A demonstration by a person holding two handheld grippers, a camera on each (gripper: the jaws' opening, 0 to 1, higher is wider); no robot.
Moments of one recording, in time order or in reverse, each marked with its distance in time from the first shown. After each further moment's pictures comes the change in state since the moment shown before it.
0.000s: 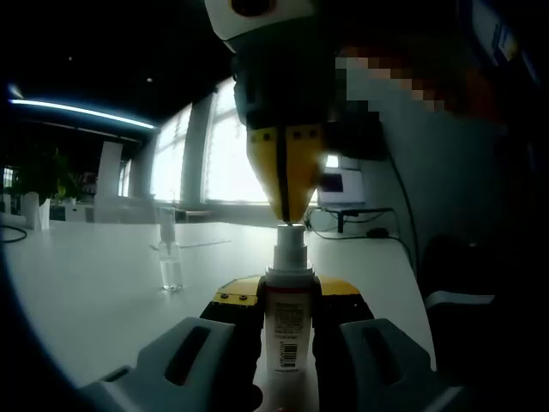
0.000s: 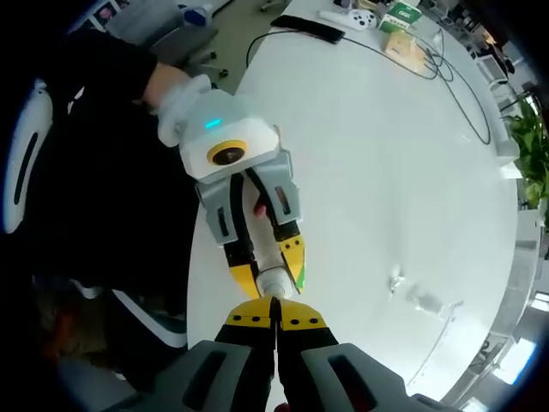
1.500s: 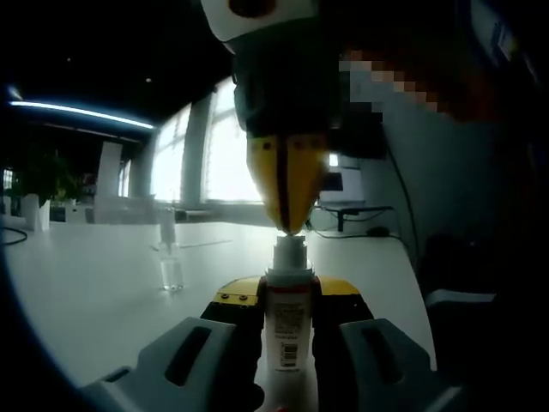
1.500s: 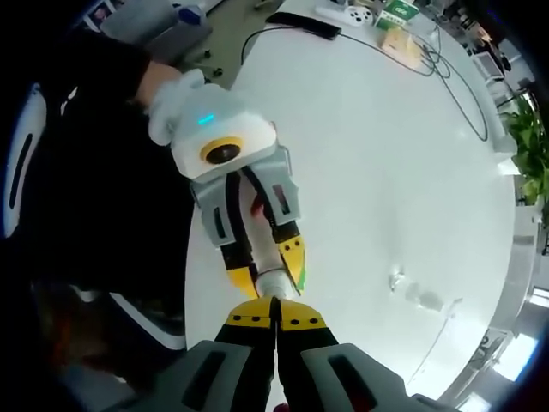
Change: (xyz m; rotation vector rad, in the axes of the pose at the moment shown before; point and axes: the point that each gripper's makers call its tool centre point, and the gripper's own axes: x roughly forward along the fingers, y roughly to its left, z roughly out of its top) left arm 0.001 0.001 0.000 0.006 0.005 -0.002; right arm 0.006 0.000 0.001 0.013 0.018 -0.023
